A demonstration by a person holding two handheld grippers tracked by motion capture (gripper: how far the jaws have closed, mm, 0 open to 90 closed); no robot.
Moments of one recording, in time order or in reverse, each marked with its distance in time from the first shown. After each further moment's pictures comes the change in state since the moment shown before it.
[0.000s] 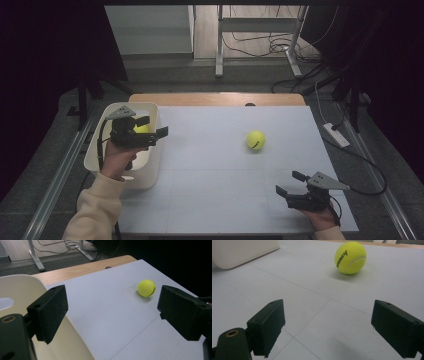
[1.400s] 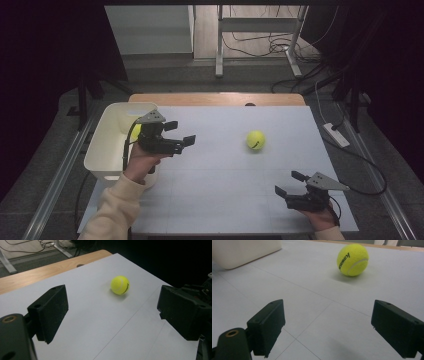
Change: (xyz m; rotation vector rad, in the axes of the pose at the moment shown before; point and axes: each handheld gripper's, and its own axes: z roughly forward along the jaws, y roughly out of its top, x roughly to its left) left arm -0.050 0.007 0.040 0.046 -0.132 0.087; right arm 0.003 0.001 0.000 -0.008 0.006 -0.013
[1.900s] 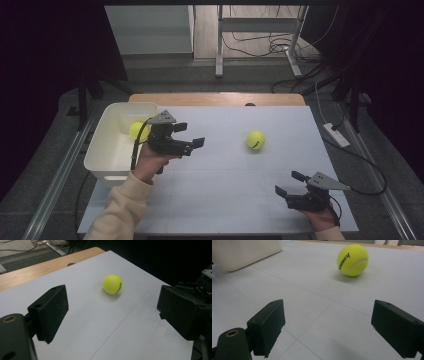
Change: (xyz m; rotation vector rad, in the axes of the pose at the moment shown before) left arm -0.012 0.005 0.019 0.023 -0.037 0.024; right arm -0.001 0.000 -0.001 -0.002 0.006 0.016
